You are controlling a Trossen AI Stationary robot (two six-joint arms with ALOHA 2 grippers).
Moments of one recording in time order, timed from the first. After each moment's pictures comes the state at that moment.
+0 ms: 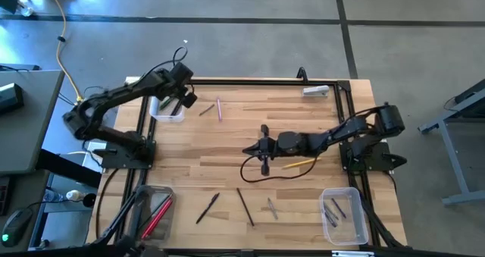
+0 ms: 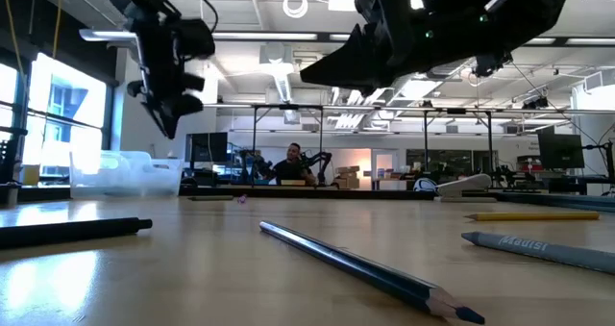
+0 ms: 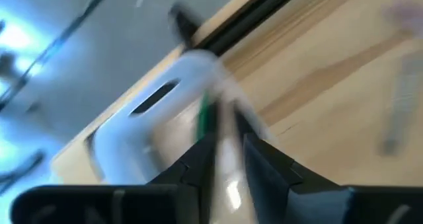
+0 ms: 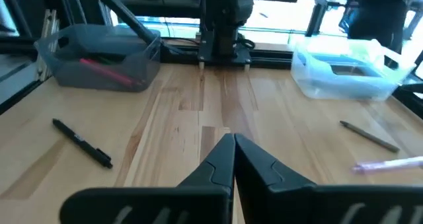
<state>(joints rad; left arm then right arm) 0.91 1.36 0.95 -0.77 -0.43 -0.02 0.10 1.66 0.72 0.71 0.09 -0.04</state>
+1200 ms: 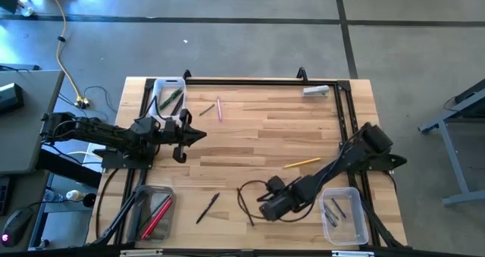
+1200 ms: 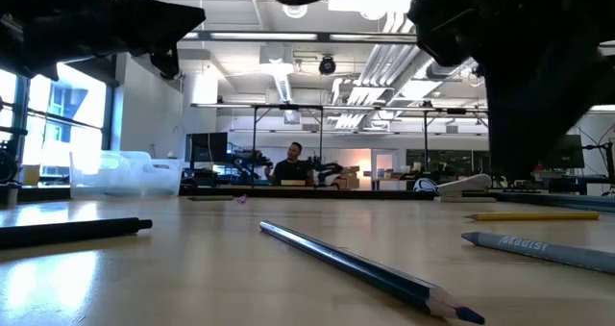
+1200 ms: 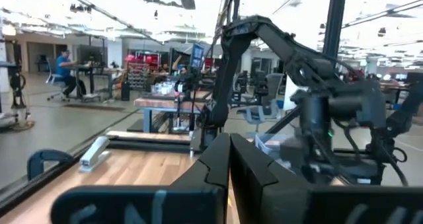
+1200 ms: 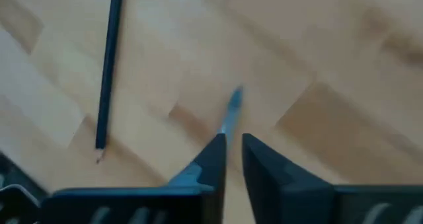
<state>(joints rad) 0.19 0.90 0.08 1.02 0.09 -0.07 0.56 1.89 1.30 -0.70 0.15 1.48</state>
